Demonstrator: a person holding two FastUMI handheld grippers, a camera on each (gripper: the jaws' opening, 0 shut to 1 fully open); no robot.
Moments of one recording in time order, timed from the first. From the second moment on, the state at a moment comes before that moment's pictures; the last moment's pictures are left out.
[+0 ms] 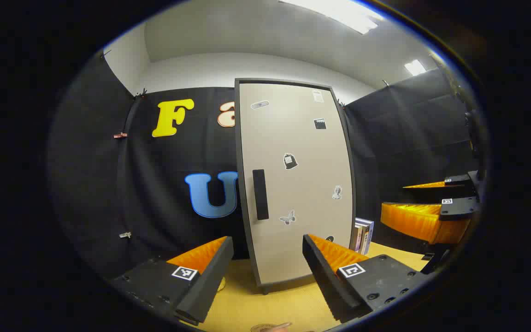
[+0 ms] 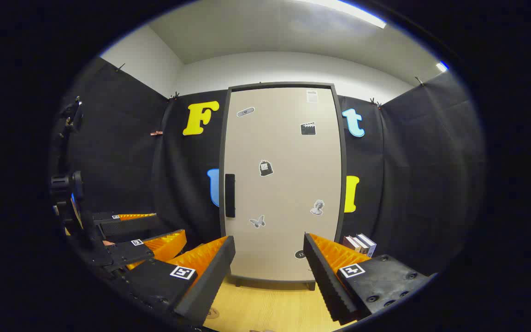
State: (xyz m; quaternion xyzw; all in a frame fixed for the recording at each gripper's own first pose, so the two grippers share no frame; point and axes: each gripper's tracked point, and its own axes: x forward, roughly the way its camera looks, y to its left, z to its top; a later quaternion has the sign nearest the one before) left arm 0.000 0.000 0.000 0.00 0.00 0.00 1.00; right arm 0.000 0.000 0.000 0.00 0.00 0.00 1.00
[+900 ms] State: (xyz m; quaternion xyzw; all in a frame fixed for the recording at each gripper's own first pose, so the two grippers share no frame) left arm 0.004 0.034 -0.007 -0.01 0.00 0.02 1.00; right arm 0.013 0.018 0.019 0.00 -0.04 0.02 1.00
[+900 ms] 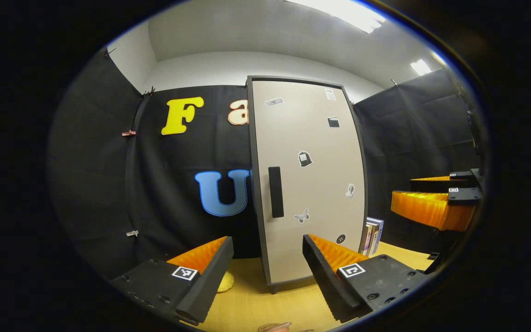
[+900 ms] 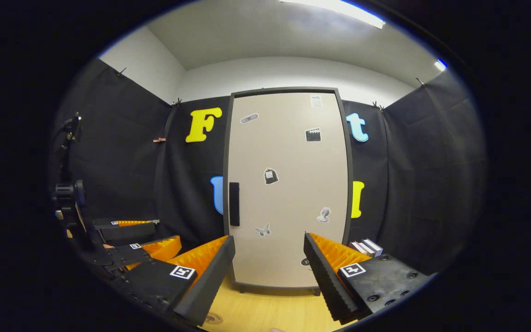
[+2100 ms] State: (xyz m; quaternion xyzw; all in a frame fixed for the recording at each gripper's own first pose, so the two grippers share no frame) left arm 0.011 0.168 -0.075 -0.03 0.06 0.10 0.99; right arm 0.212 0.124 0.010 0.02 -0.06 0.07 1.00
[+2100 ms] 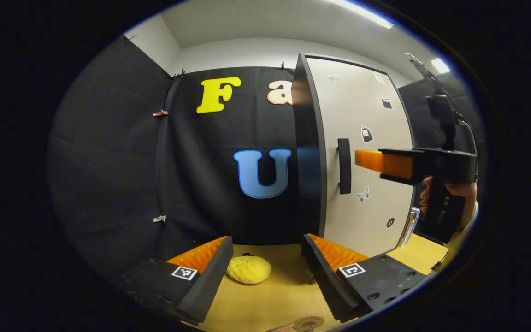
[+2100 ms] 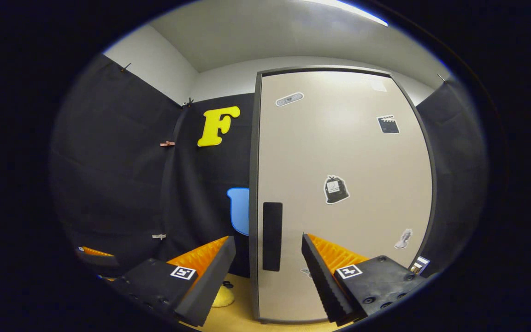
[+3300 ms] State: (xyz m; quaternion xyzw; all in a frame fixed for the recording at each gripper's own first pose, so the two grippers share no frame) left arm -0.006 0.190 -0.095 -0.05 0.07 0.11 0.99; right arm 0.294 0.116 -0.026 -0.02 -0.01 -0.01 1.00
